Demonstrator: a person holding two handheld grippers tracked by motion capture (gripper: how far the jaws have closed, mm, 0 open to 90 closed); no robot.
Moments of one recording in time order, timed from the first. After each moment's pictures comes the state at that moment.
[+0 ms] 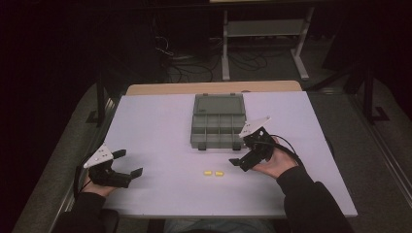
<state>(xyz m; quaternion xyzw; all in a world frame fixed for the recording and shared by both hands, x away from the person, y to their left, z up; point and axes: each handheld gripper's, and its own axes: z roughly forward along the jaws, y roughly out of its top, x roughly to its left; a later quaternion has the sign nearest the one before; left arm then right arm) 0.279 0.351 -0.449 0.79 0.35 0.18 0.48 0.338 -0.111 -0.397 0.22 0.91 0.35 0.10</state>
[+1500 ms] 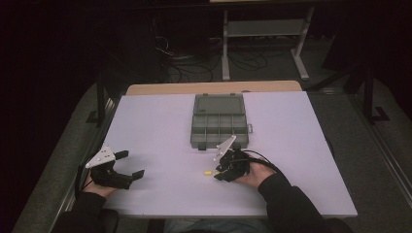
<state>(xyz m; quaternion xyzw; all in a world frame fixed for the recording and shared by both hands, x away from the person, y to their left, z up) 0.280 0.347 -0.451 0.80 0.34 0.16 0.48 0.327 -0.053 -0.450 0.12 0.96 0.27 0.02</state>
